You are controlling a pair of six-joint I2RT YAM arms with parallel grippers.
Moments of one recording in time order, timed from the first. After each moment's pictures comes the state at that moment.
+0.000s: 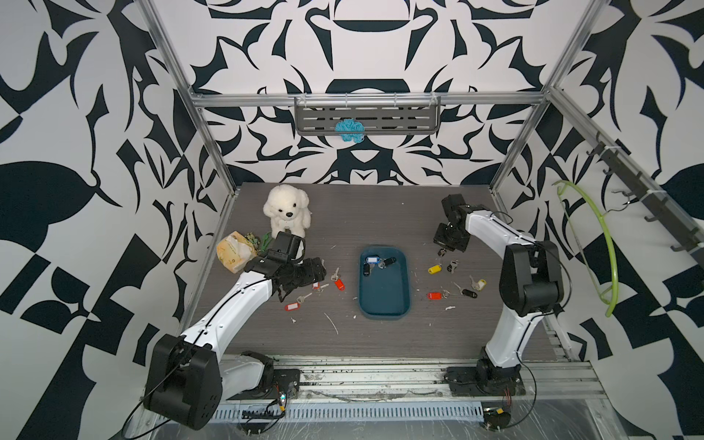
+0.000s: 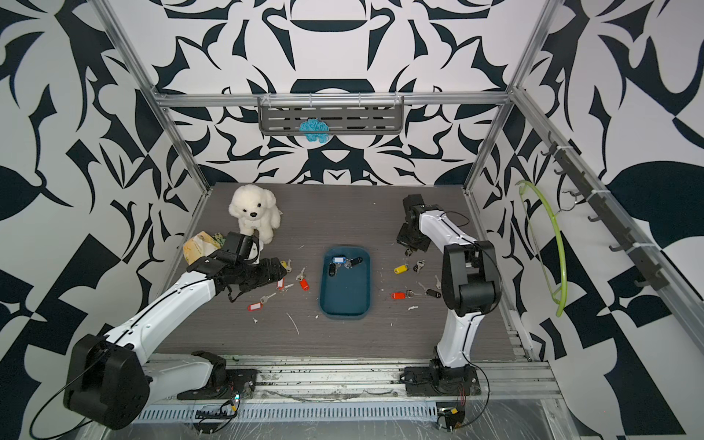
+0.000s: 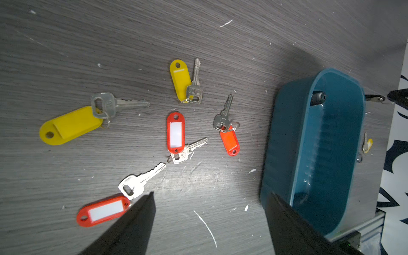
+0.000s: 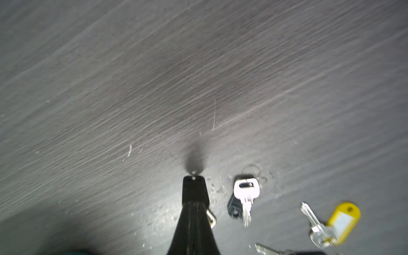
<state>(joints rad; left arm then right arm) -0.36 1.21 0.82 -0.65 0.23 -0.55 0.12 1.89 1.41 -0.83 0.07 0.60</state>
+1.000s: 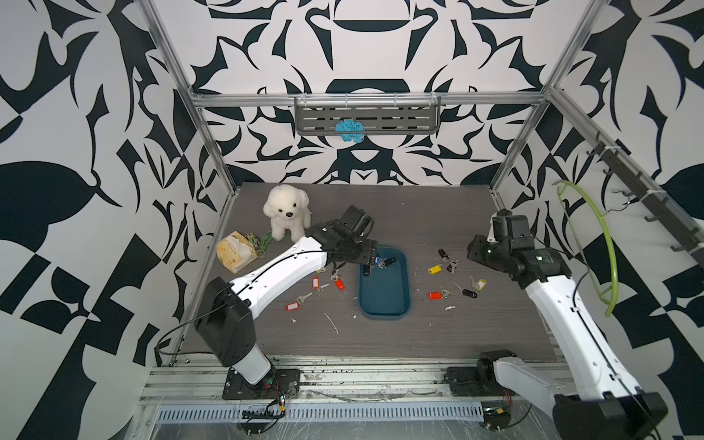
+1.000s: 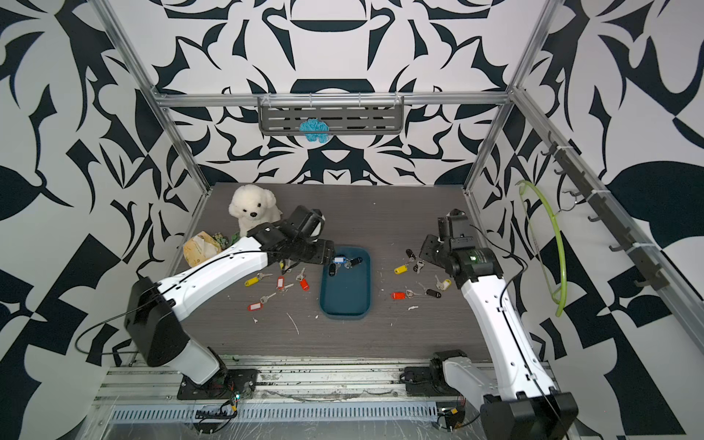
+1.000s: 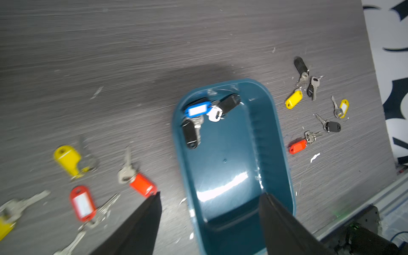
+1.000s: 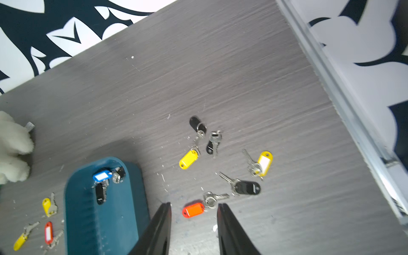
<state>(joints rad) -0.81 1.67 1.46 -0.78 0.01 -0.52 0.10 1.01 1.10 -0.95 0.08 0.48</state>
